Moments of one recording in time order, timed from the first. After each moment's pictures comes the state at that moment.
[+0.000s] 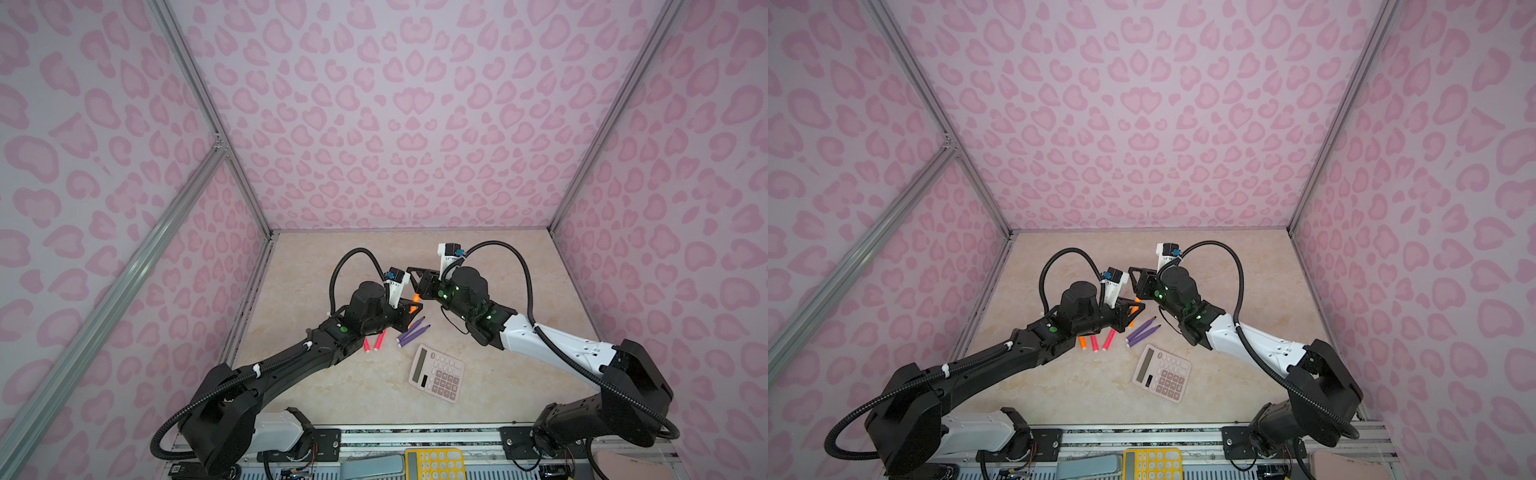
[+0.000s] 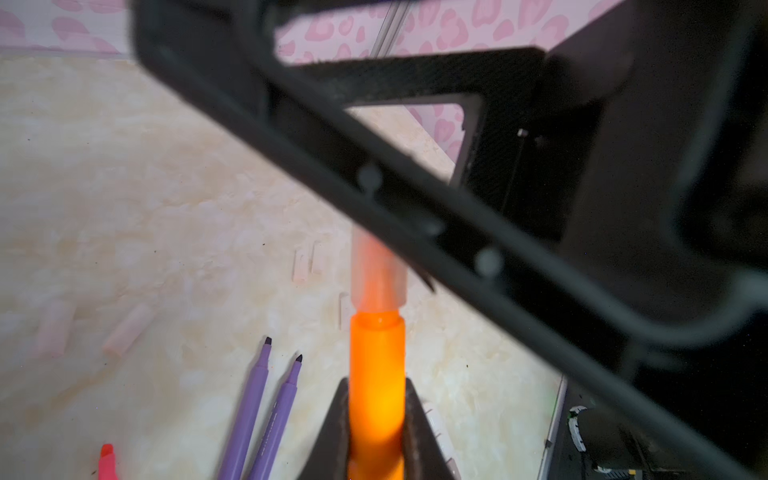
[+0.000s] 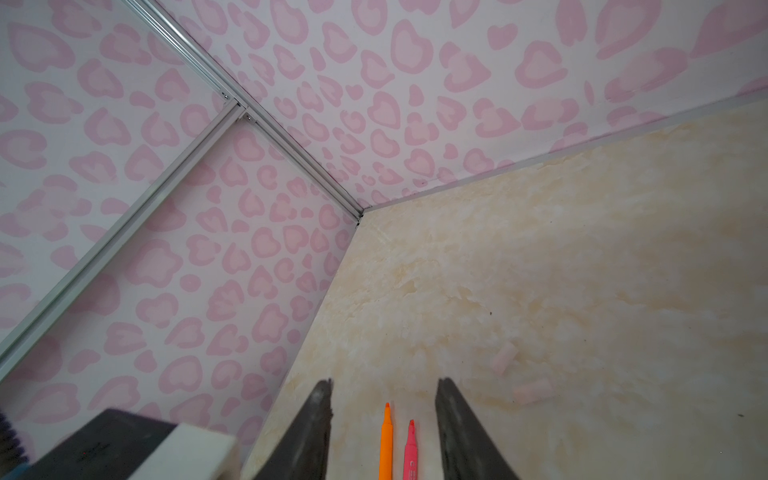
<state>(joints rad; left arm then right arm) -0.72 1.32 0.79 0.11 0.28 -0.39 0.76 1.45 0.95 0.30 0.06 0.74</state>
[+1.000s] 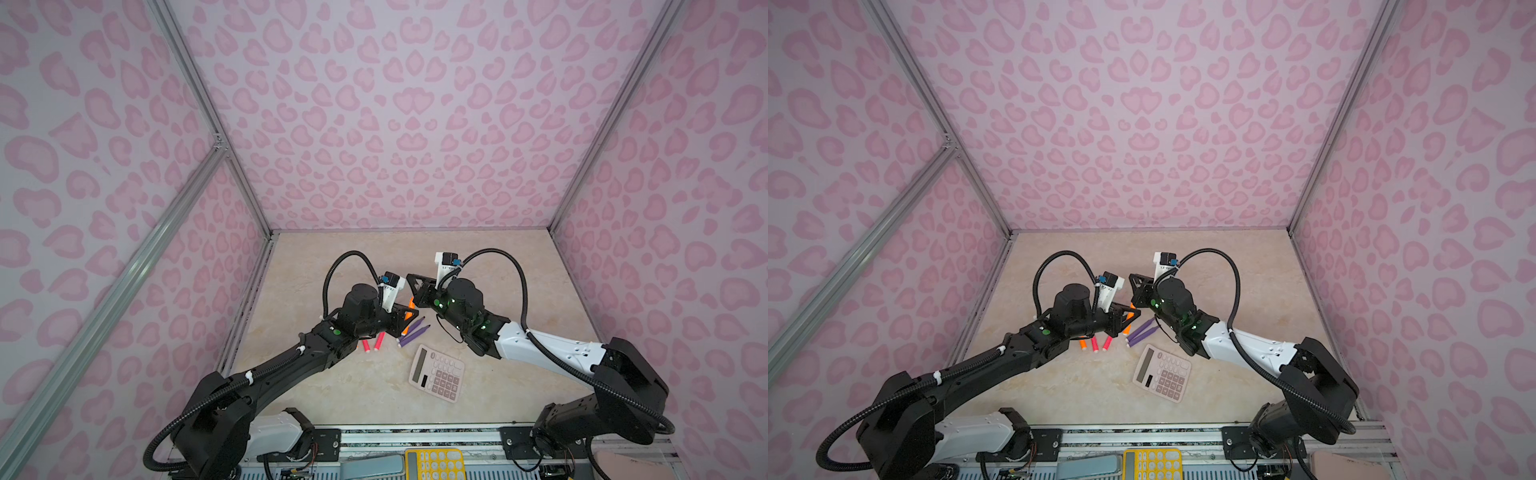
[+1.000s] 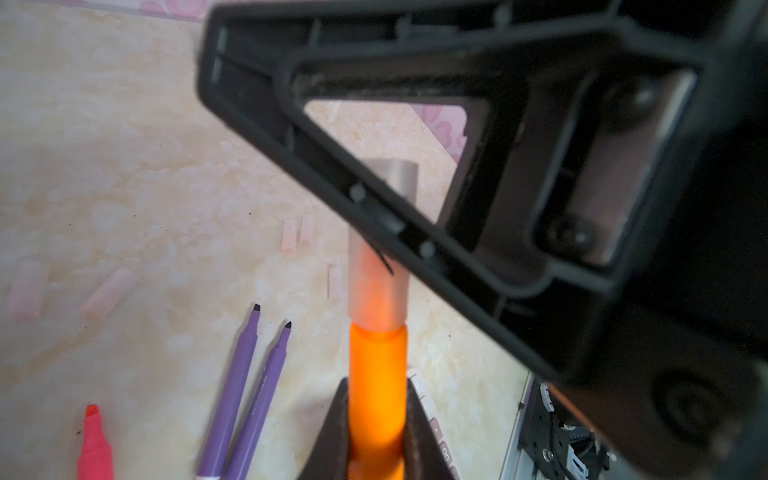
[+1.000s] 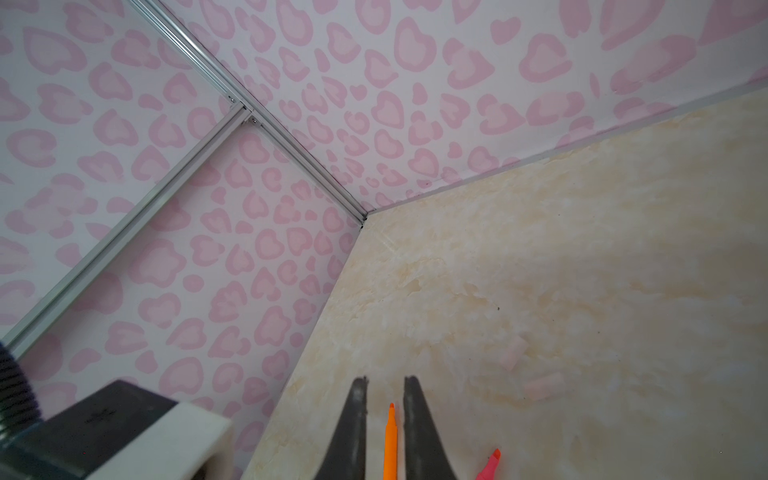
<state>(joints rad) -0.67 1.26 0.74 0.08 0.37 -0.41 0.82 1.47 0.88 0.42 0.12 0.76</state>
